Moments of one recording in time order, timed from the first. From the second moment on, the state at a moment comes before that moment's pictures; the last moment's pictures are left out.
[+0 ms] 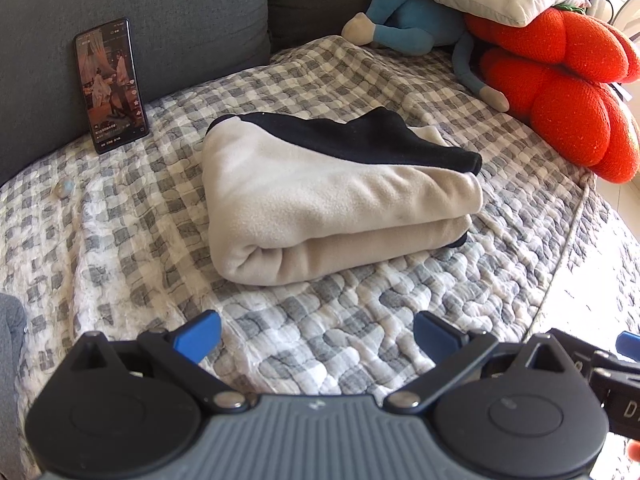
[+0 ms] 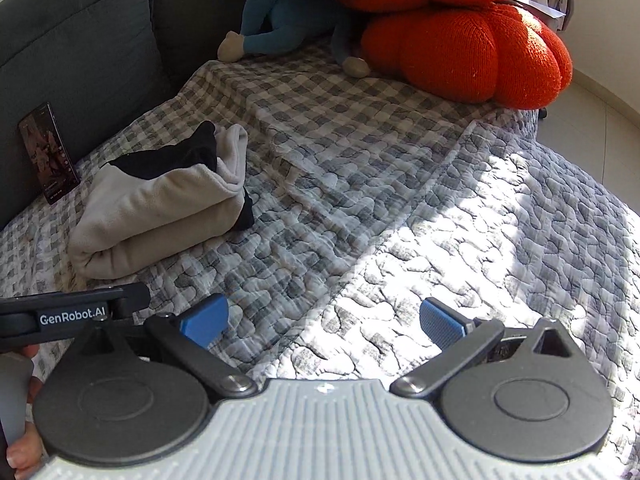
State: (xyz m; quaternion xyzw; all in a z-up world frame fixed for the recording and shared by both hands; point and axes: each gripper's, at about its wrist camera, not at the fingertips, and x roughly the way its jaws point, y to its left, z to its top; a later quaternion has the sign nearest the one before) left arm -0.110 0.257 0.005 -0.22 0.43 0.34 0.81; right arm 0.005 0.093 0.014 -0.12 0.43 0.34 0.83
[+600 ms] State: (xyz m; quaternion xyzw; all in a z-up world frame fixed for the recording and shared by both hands) left arm -0.112 0.259 0.004 -0.22 0.44 0.34 0.81; right arm 0.003 0.097 0.012 -0.13 0.44 0.34 0.82
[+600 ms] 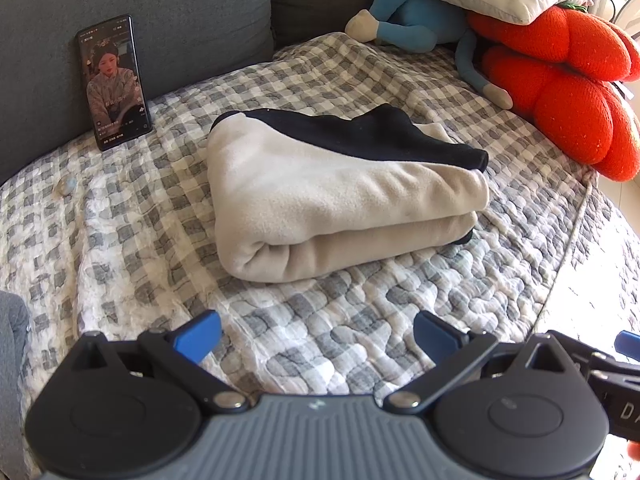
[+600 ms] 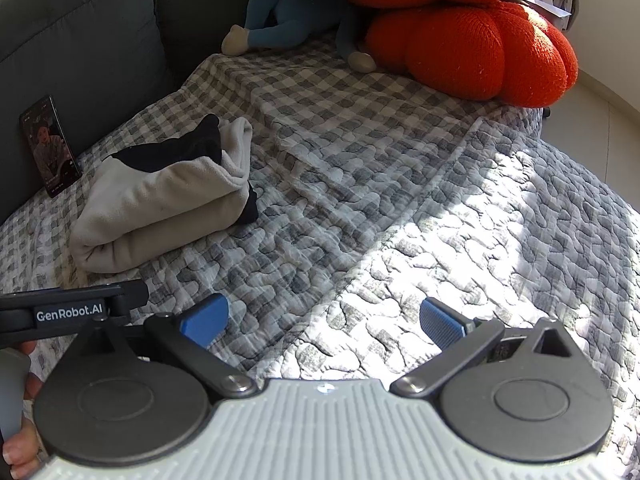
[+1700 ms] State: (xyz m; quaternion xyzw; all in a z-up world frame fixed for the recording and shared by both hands) left arm -0.113 0.258 0.005 -0.22 0.44 0.34 0.81; right arm 0.003 0.099 0.009 -0.13 0.45 0.34 0.82
